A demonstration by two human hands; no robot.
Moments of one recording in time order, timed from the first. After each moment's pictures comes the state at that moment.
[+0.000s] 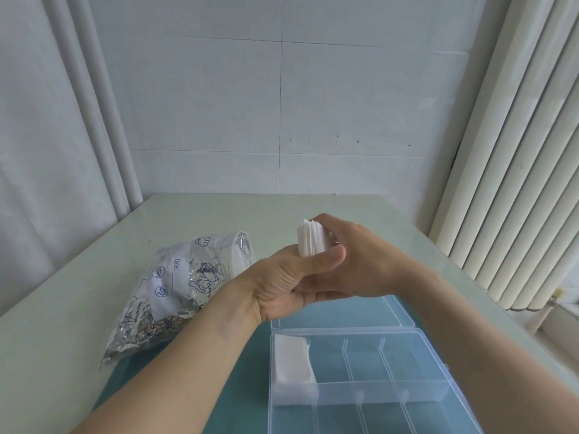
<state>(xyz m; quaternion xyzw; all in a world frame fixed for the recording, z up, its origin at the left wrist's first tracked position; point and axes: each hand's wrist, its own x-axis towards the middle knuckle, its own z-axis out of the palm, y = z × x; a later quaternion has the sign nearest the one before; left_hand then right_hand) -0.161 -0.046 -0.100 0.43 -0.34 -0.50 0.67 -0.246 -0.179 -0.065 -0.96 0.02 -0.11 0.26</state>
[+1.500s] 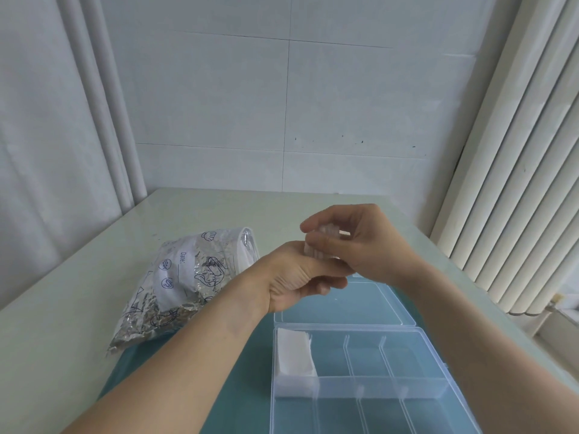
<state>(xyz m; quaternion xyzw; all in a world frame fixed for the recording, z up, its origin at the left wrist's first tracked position) -0.172 -0.047 -0.088 0.58 -0.34 -0.40 0.62 -0.245 -0.175 -0.066 -0.87 -0.01 -0.21 0.45</state>
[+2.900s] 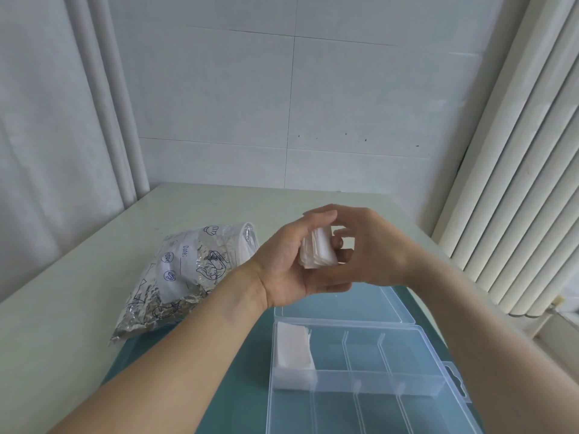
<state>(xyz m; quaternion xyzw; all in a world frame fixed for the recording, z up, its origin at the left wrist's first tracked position) -0.171 -0.044 -0.081 0.42 -0.29 -0.49 0.71 -0.253 -0.181 -0.058 -0.94 -0.04 -0.13 0.32</state>
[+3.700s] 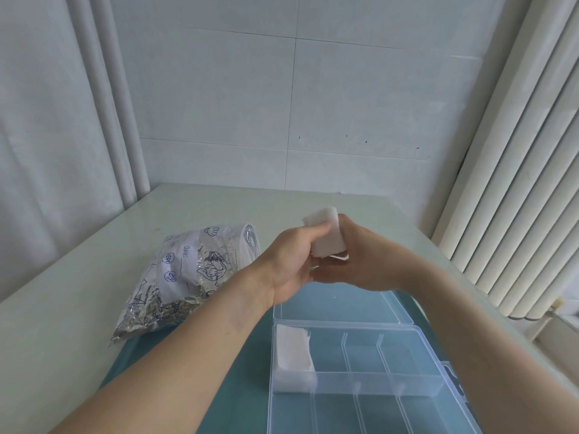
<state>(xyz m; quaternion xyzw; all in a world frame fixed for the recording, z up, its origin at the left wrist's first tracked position) -0.165 -0.056 -0.090 0.56 -0.27 -0.38 0.68 -0.244 -0.186 -0.071 -0.95 0.07 -0.06 0.29</state>
